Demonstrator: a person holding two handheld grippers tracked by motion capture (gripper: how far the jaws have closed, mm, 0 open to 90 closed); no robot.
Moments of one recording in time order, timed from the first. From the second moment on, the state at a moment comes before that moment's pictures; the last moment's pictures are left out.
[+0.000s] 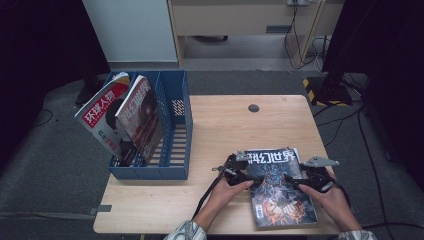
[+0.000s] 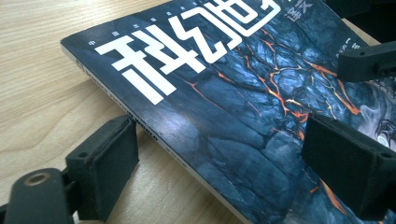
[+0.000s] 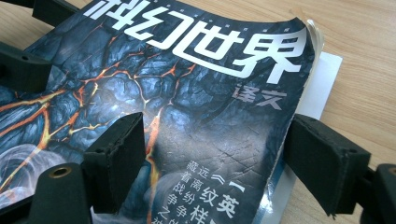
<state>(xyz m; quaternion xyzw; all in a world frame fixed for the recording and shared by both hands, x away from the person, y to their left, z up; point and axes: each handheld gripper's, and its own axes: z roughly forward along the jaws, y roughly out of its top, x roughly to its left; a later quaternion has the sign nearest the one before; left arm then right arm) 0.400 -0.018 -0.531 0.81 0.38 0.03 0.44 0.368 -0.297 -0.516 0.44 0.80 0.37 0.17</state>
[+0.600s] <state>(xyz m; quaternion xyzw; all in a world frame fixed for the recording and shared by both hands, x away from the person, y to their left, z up) 0.406 -0.019 -0.501 0.79 0.36 0.02 0.50 0.369 -0.295 -0.516 0.43 0.80 0.38 0.17</state>
